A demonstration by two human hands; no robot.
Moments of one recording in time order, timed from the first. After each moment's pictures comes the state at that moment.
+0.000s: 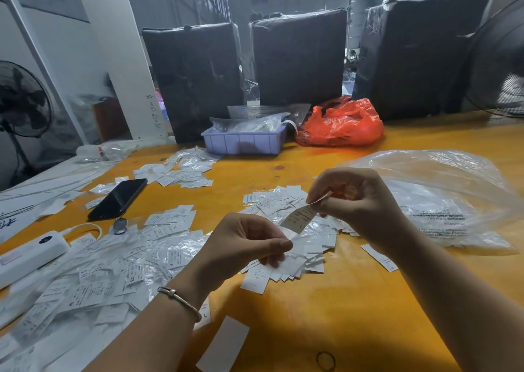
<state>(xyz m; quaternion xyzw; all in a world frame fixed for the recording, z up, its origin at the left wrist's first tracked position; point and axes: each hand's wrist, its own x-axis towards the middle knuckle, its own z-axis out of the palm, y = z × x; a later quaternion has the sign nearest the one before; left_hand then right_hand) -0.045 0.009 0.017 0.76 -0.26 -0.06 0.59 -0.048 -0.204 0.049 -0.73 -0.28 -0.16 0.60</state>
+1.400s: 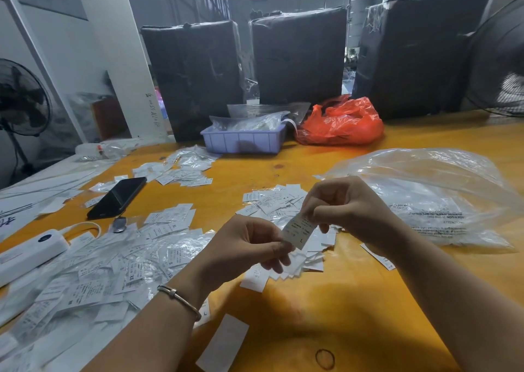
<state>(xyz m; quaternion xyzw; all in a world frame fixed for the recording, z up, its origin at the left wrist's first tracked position) -0.043 0.009 0.015 0.79 -0.25 -0.10 0.56 -0.039 -0.202 0.040 -0.74 -0.25 -0.05 0.62</state>
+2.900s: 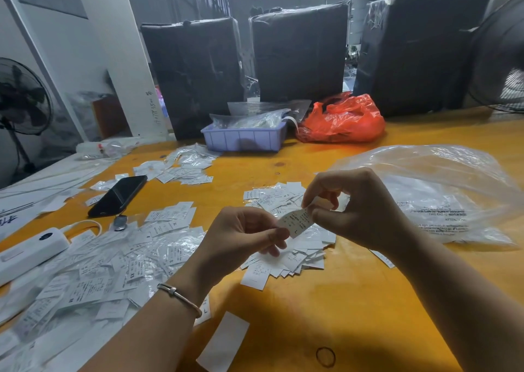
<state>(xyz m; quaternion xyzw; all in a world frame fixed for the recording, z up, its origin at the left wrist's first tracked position) -0.045 0.008 0.017 0.77 -0.24 -0.01 0.59 -0.053 -0.202 0.051 -0.82 -0.33 -0.25 0.40</state>
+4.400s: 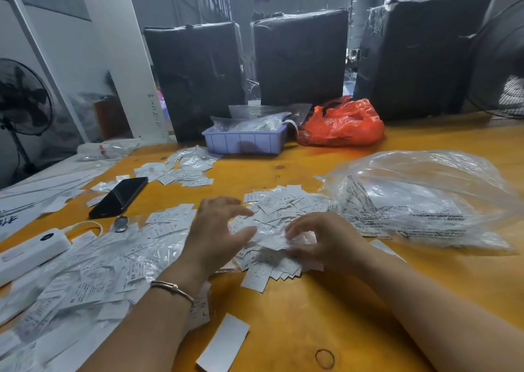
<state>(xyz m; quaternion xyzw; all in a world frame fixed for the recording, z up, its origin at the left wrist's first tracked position) -0.016 0.033 0.001 0.94 -0.12 0.17 0.25 -0.020 -0.188 -0.007 -0.93 -0.22 -0.08 0.28</state>
